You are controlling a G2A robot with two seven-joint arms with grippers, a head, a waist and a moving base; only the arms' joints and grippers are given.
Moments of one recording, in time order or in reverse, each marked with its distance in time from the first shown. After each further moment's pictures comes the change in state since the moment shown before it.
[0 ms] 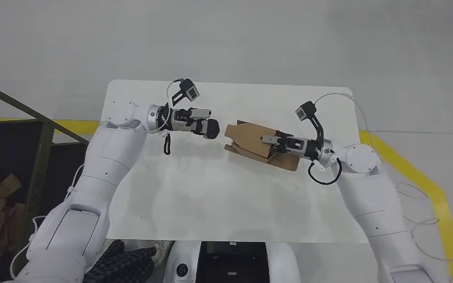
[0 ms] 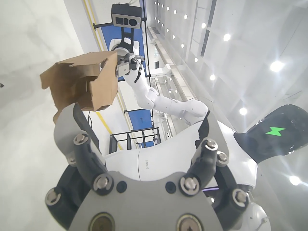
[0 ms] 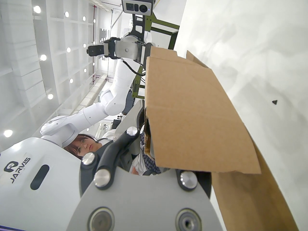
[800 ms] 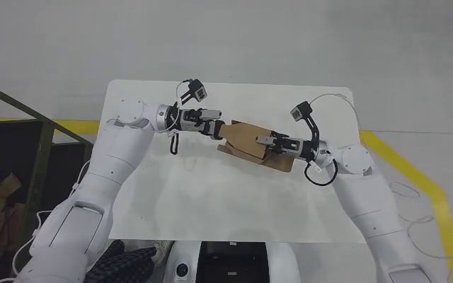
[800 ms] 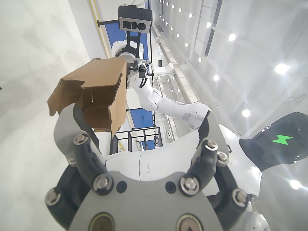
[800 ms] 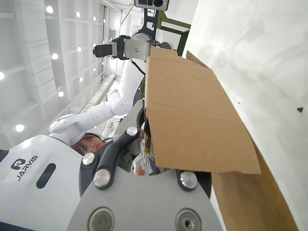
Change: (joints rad) left arm -0.027 -0.018 0.062 0.012 0.014 0.005 0.039; right arm 0.006 -0.003 -0.049 -0.007 0.066 -0.013 -0.015
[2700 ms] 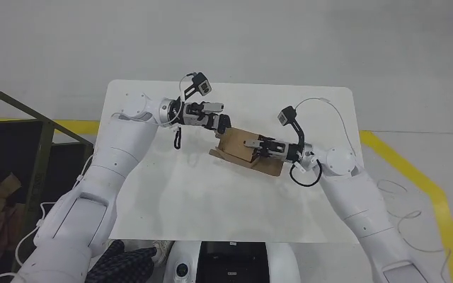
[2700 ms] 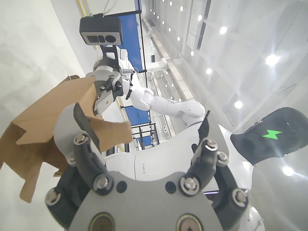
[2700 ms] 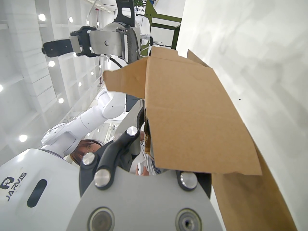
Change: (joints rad) left arm -0.064 -0.023 0.030 0.076 -0.064 -0.035 -0.022; right arm 0.017 -0.014 -0.096 0.025 -0.022 0.039 -0.091
